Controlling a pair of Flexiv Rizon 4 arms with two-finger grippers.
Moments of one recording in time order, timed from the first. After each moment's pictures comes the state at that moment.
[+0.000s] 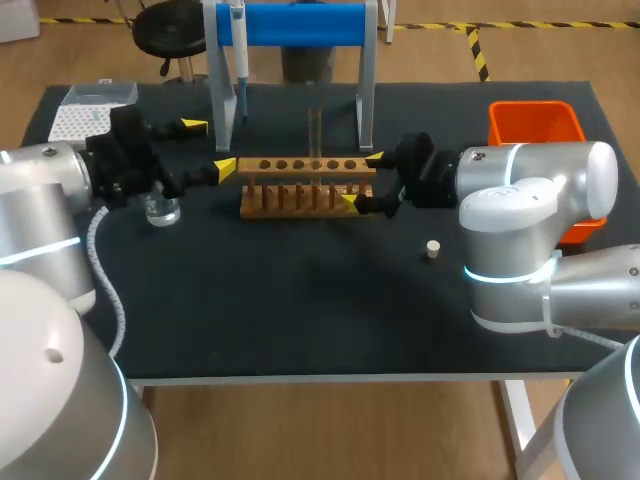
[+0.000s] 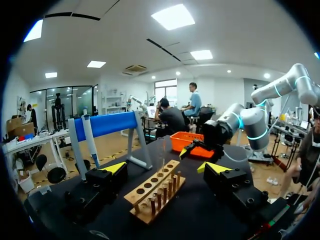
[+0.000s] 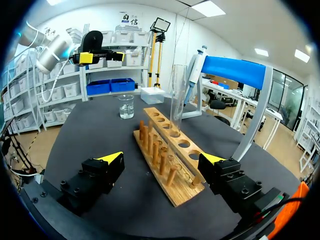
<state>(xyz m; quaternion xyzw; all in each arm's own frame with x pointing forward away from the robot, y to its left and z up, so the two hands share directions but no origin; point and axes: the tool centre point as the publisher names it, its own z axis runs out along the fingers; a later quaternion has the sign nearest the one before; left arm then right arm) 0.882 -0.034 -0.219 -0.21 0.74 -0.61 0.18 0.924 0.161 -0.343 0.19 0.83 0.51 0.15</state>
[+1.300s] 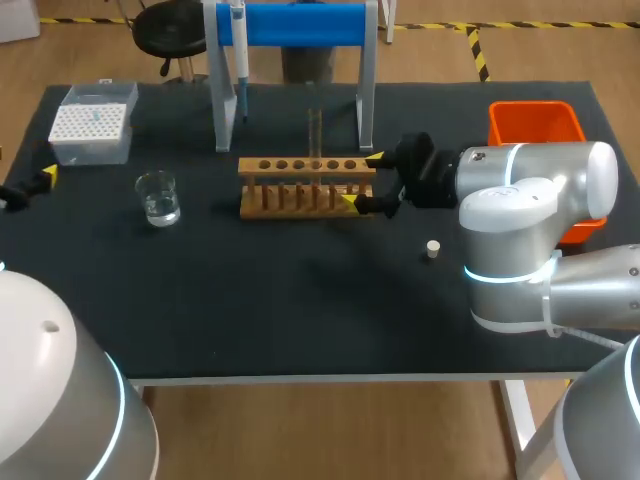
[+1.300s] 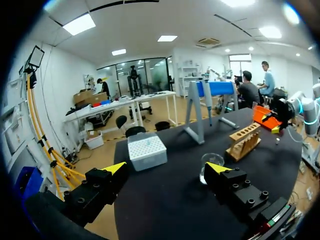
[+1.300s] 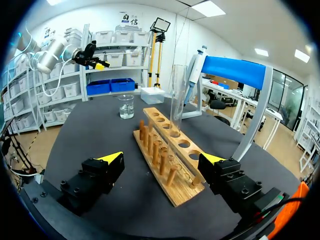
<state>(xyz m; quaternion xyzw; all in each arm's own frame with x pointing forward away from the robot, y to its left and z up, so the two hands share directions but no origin) 0.870 0.251 -0.241 -0.47 0.70 -0.41 0.35 0.924 0.161 -0.343 0.19 0.83 0.51 0.15</state>
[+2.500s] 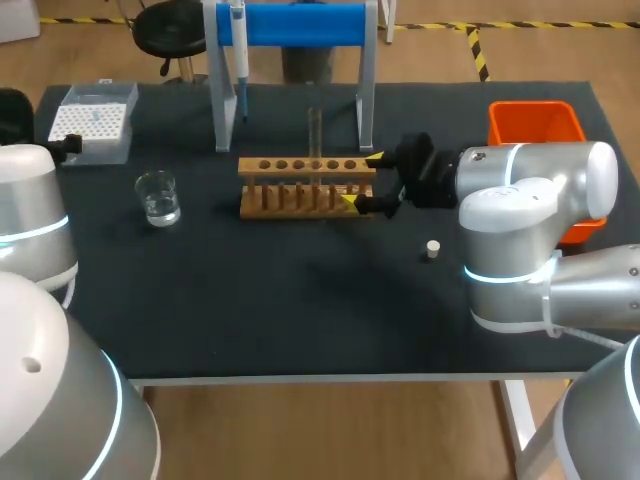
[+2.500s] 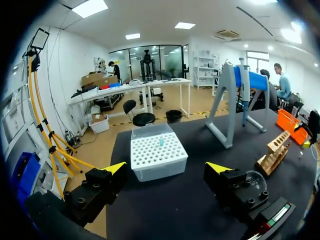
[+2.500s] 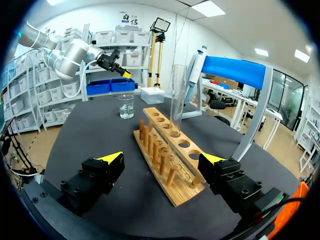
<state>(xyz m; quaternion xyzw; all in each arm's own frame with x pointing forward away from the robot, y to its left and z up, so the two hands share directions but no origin) 0.996 0.255 -0.296 -0.54 0.69 -0.37 0.33 0.924 0.161 -0.343 0.19 0.83 0.51 0.15</state>
